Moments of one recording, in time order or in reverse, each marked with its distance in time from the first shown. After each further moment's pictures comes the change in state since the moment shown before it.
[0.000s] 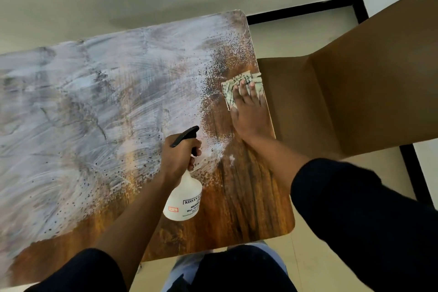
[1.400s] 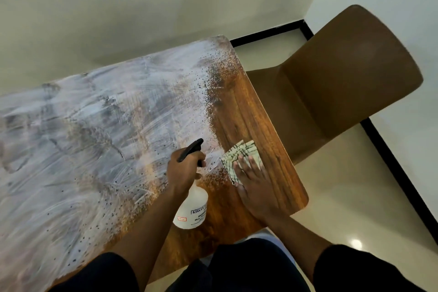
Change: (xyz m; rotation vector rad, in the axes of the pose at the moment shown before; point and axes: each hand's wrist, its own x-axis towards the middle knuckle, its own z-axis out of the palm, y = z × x) left_hand -0.025 -0.024 -0.073 0.081 -0.130 0.096; right_hand -0.222 -0.070 0.070 0.004 -0.055 0.072
